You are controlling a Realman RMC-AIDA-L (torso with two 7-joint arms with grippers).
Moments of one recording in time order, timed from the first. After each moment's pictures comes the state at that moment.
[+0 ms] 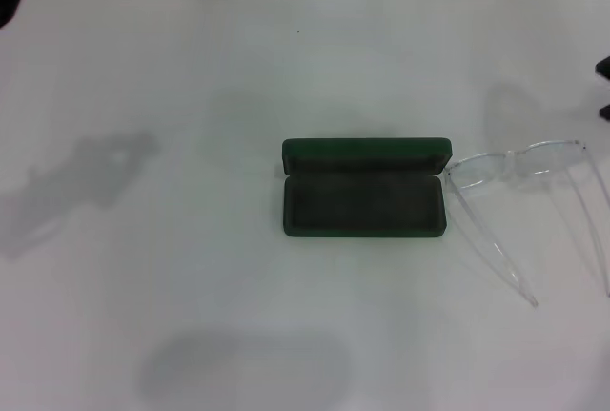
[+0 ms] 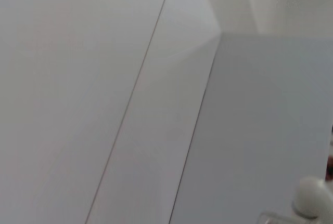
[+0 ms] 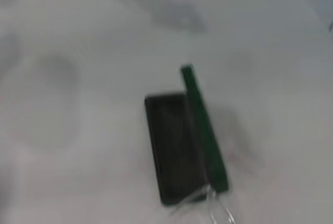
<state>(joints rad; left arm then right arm) -0.19 -2.09 0.91 1.13 1.14 1.71 -1.75 0.82 1.85 -0.86 -1.32 -2.42 -2.02 1.77</state>
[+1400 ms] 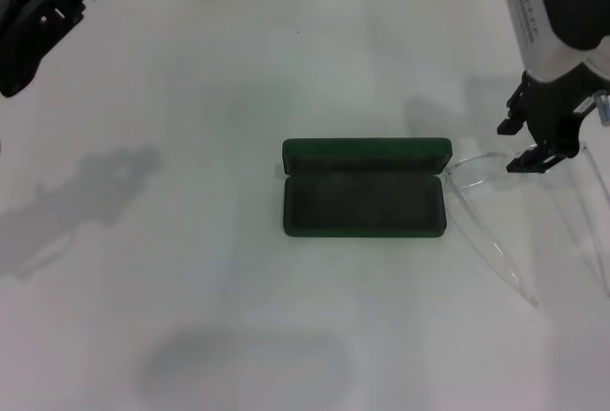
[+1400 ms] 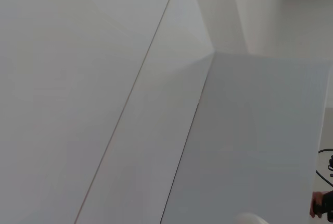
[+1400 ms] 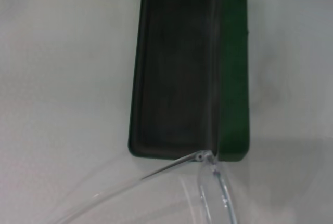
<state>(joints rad) -0.23 -2.08 0.89 0.86 1.14 1.81 -1.59 1.02 2.01 -1.11 -0.80 -2.76 -1.49 1.59</state>
